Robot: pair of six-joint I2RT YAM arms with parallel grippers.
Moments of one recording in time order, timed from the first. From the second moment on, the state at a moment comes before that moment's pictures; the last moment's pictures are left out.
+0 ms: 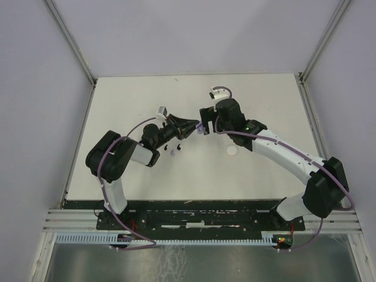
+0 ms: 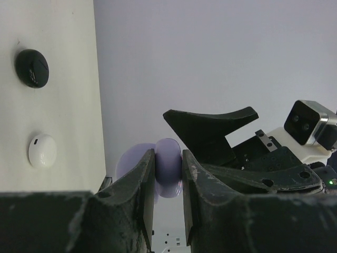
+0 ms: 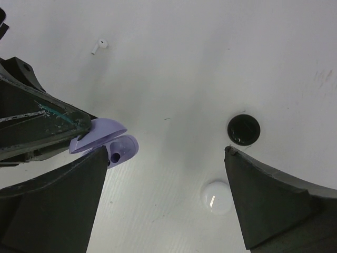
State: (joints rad) left arm -0.47 1.87 0.65 1.35 0.45 -1.66; right arm 0.69 1.44 1.16 -0.28 0.29 0.21
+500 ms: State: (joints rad) left arm -0.47 1.84 0.65 1.31 0.45 -1.61; right arm 0.69 1.48 1.19 -0.33 0.25 0.24
